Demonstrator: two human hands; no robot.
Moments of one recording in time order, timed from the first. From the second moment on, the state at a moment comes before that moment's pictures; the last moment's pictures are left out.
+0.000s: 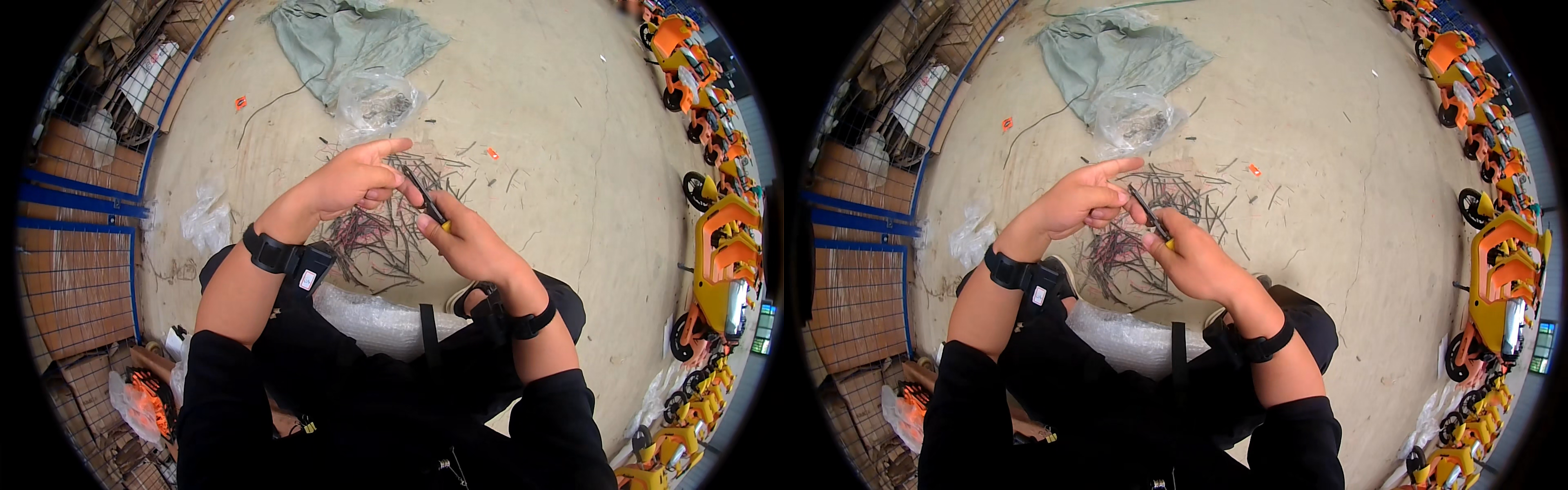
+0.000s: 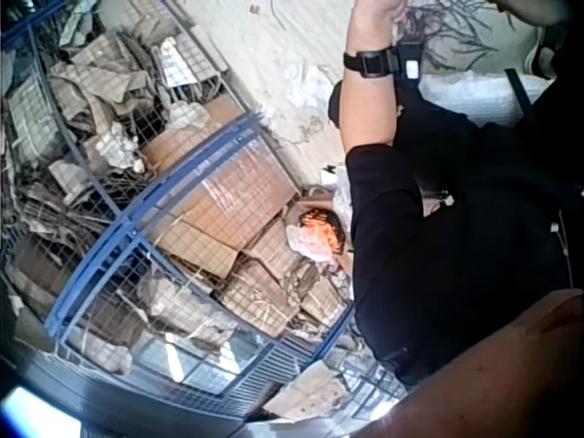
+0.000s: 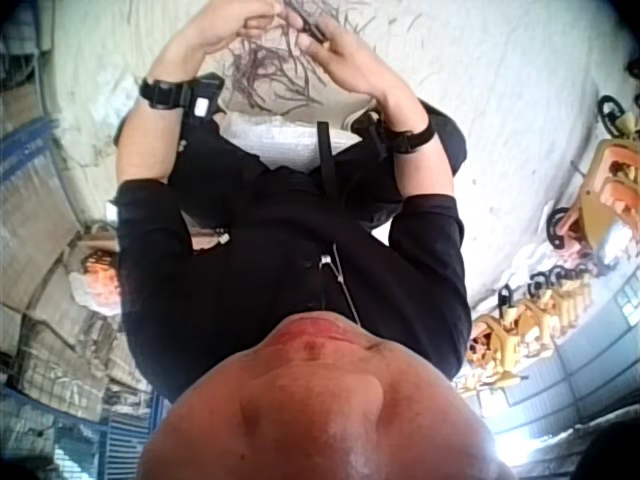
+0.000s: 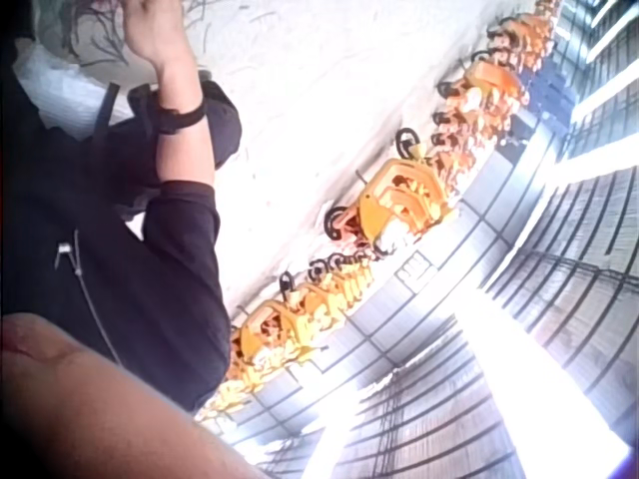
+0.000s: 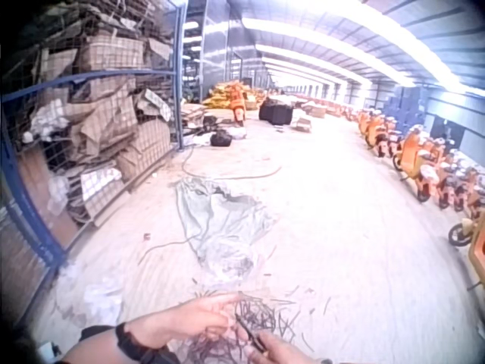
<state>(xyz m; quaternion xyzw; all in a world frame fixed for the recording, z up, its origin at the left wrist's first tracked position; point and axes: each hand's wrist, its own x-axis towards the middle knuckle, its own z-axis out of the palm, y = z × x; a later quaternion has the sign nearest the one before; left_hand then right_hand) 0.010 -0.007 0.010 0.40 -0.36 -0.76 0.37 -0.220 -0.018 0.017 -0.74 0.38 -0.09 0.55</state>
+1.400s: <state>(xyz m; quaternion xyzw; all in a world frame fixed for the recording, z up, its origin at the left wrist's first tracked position) 0.044 0.014 0.021 0.45 -0.36 -0.68 0.45 -0.283 -0.089 0.022 -0.54 0.52 -0.40 0.52</state>
